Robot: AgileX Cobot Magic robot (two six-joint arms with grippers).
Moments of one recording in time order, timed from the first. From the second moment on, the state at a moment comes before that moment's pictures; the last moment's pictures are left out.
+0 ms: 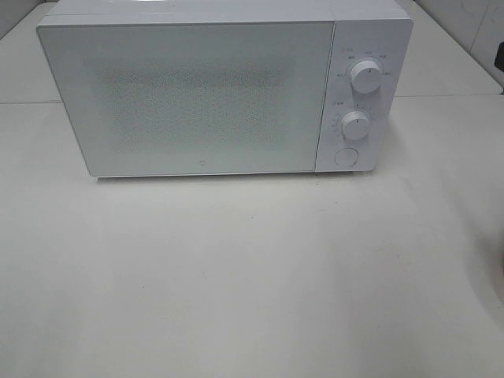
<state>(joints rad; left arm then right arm) 0.03 0.00 -0.52 -0.10 1.08 0.05 0.09 0.93 -0.53 -0.08 -0.07 0.17</state>
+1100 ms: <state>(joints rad) 0.03 0.00 -0.52 -0.10 1.08 0.05 0.36 1.34 -0.31 0.50 -0.95 -0.32</state>
